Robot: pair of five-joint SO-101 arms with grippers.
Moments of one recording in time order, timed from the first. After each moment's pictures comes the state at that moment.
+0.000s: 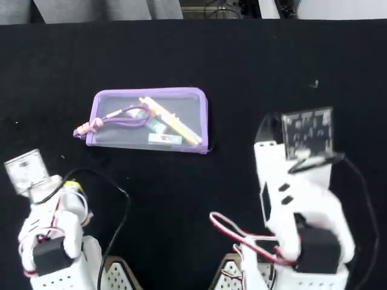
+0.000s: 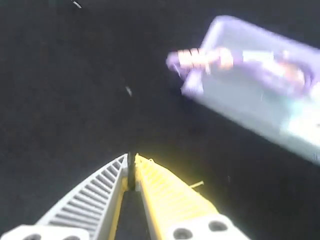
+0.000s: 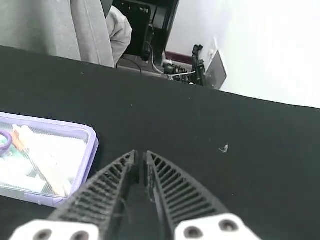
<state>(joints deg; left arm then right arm) -24.0 -104.7 76.4 79.4 6.2 3.3 -76.8 41.2 66.7 14.2</state>
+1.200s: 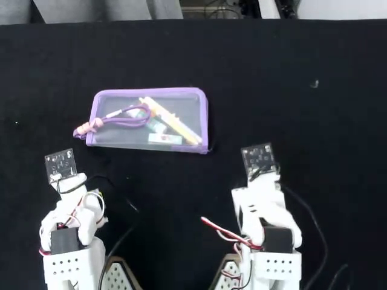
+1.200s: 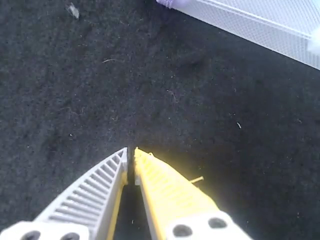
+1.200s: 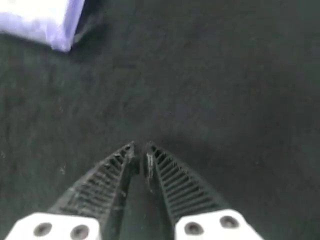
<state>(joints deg) -15.3 -104.4 96.0 70.9 6.1 3.3 -103.4 96.6 68.4 14.2</state>
